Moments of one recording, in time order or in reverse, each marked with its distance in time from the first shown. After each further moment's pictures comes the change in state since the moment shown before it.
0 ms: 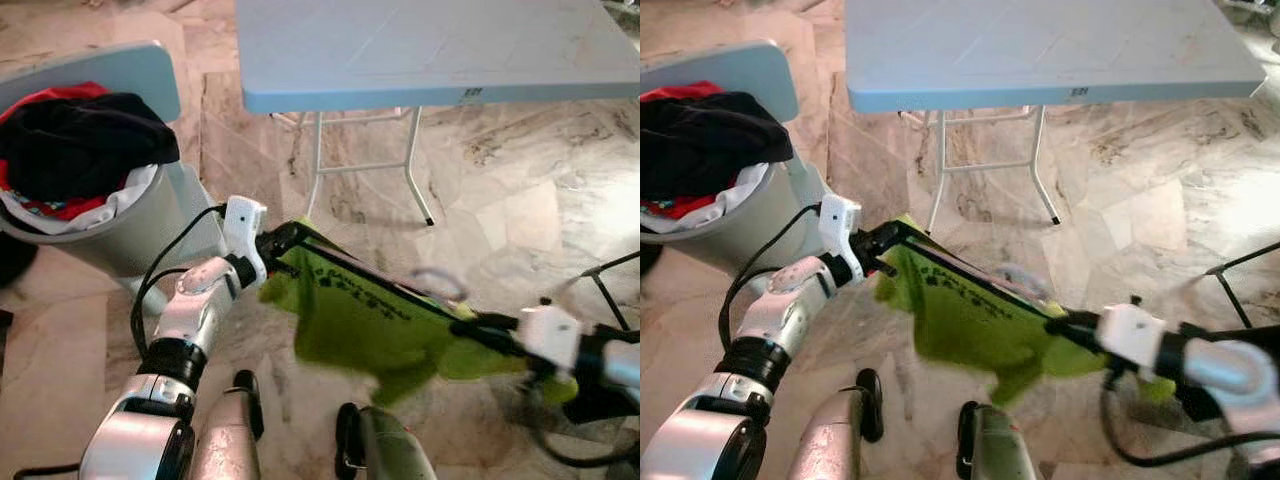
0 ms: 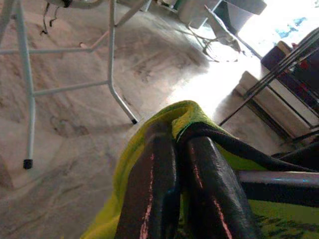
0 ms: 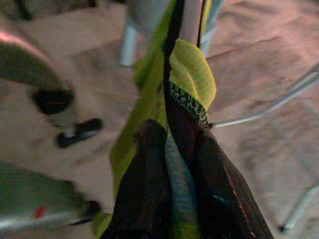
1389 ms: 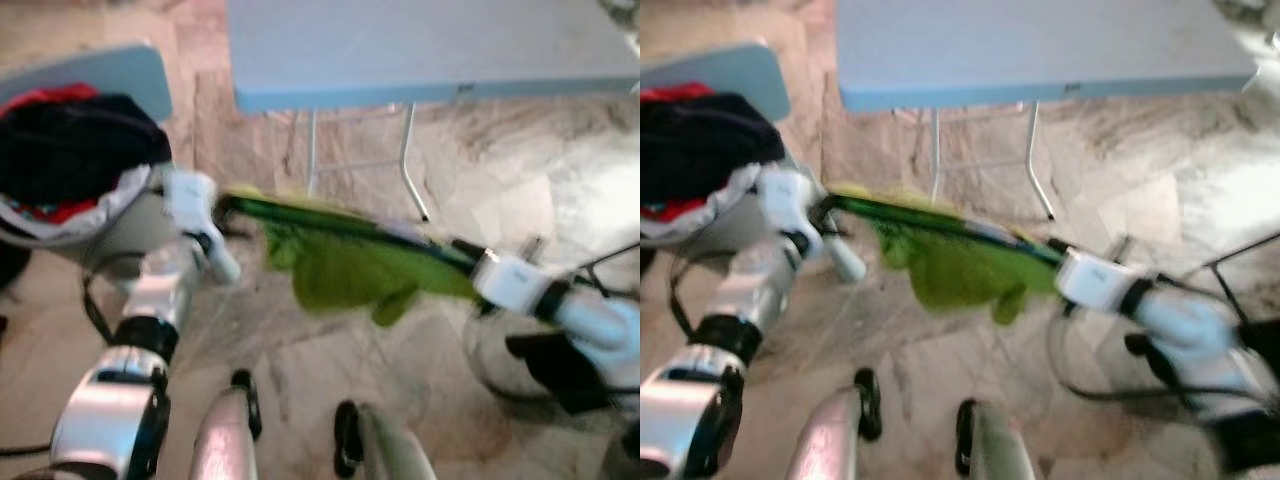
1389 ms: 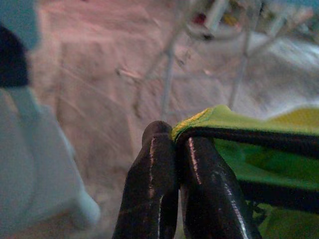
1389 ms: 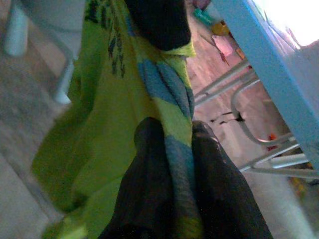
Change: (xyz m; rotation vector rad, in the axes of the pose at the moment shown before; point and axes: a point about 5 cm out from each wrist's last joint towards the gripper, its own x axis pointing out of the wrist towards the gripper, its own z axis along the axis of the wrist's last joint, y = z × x) left arm -0.024 0.064 0.037 0.085 -0.111 0.573; right arm 0.052 -0.042 0.044 -0.239 -0.026 -0.417
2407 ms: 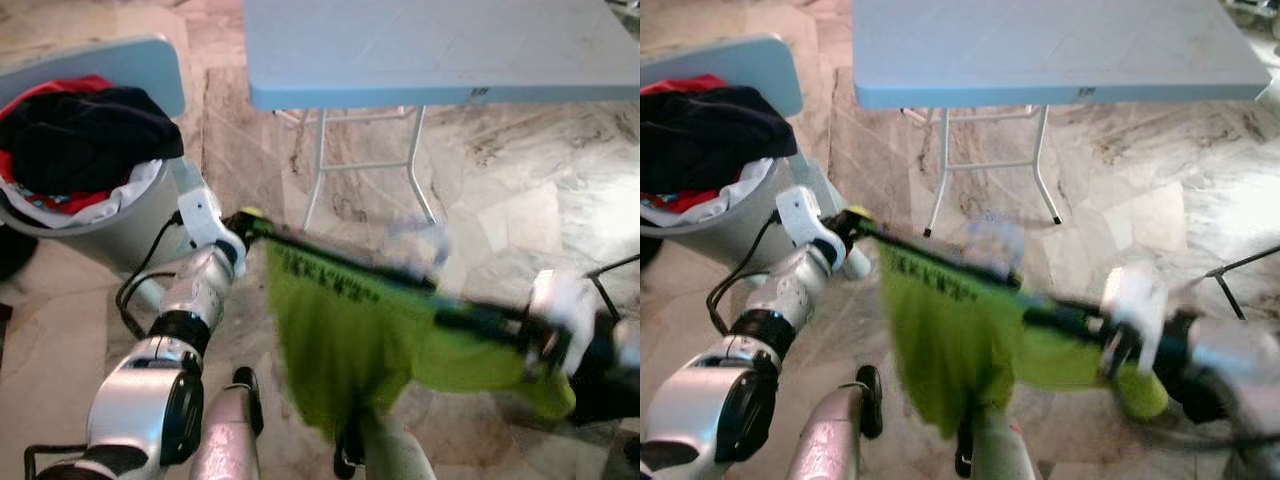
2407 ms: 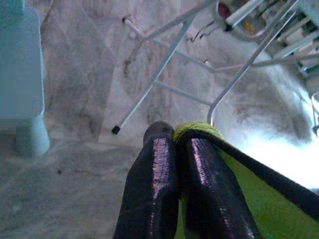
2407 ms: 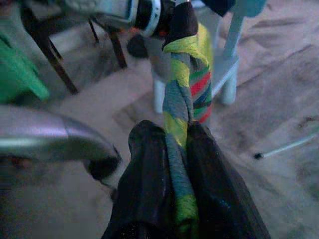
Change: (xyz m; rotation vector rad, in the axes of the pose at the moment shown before) left arm 0.009 -0.030 -0.027 -0.388 0.142 0.058; right arm -0.056 0.010 0.020 0.569 -0.113 0.437
